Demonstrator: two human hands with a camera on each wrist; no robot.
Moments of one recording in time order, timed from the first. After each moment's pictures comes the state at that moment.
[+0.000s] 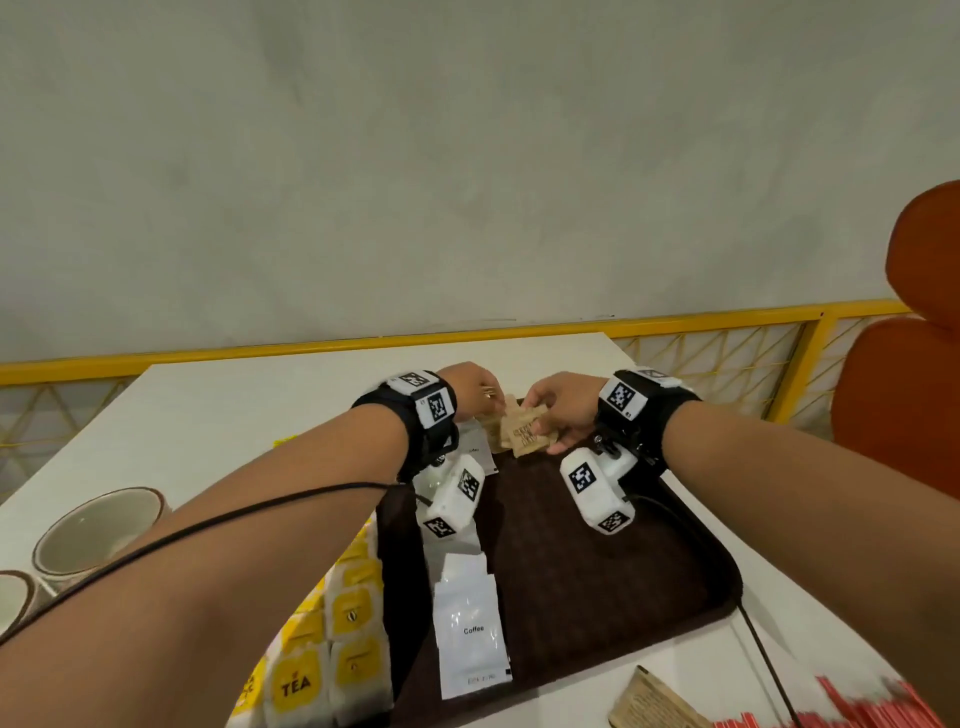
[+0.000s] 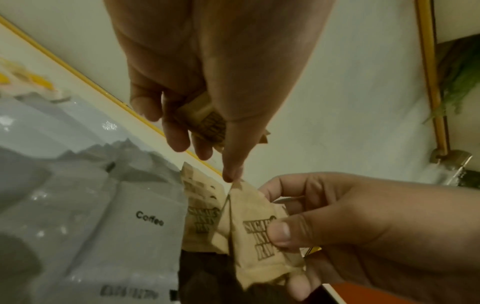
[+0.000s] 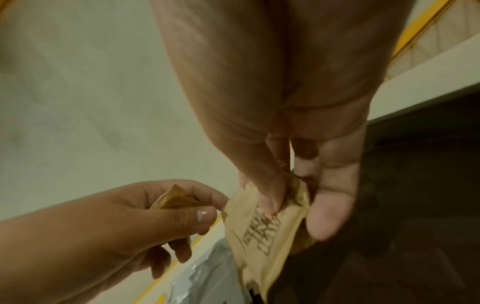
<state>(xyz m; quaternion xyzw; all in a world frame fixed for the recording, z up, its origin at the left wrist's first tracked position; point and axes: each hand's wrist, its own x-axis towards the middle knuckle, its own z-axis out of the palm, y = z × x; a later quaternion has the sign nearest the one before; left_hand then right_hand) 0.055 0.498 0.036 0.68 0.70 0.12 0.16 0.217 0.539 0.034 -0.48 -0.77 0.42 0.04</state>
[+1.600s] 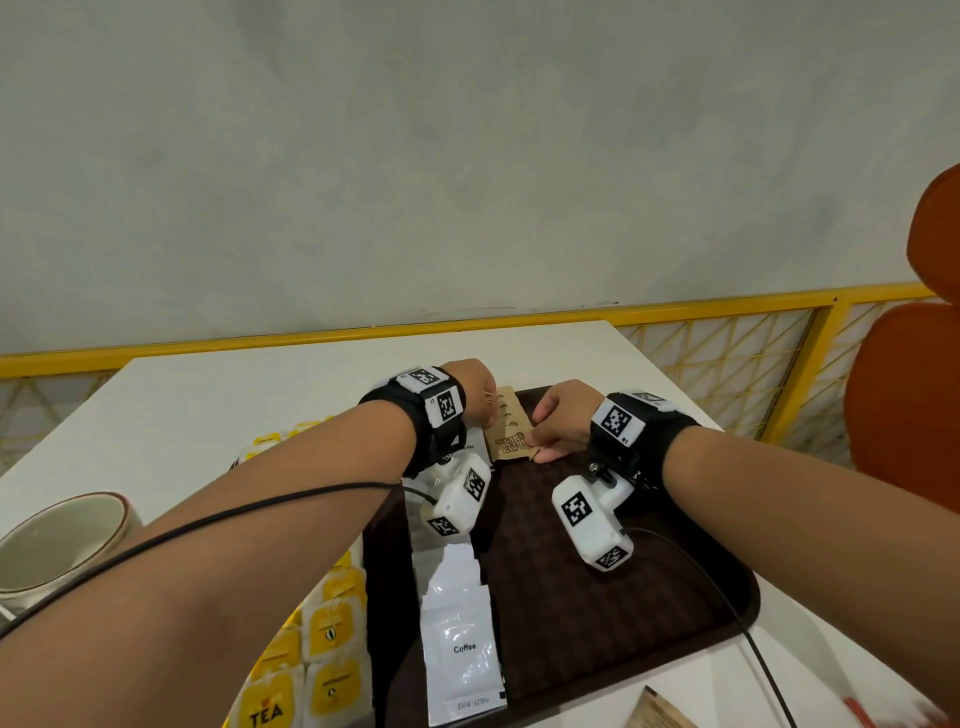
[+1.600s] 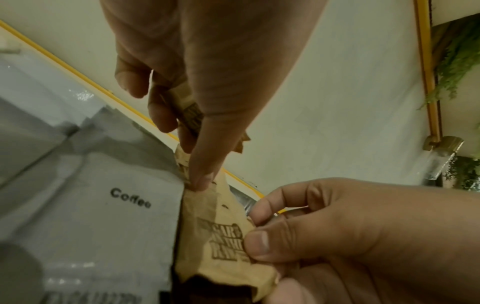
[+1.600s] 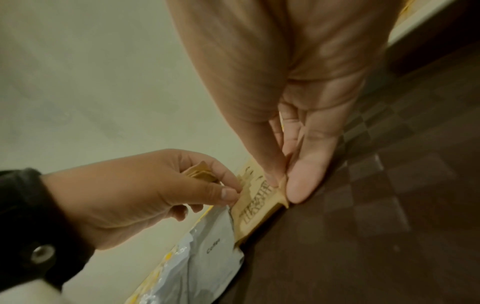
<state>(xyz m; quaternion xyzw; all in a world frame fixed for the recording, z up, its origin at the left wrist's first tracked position) 0.056 0.528 0.015 0.67 0.73 0.05 0.13 0.215 0.540 0.008 -0.54 -0.68 0.48 0.14</state>
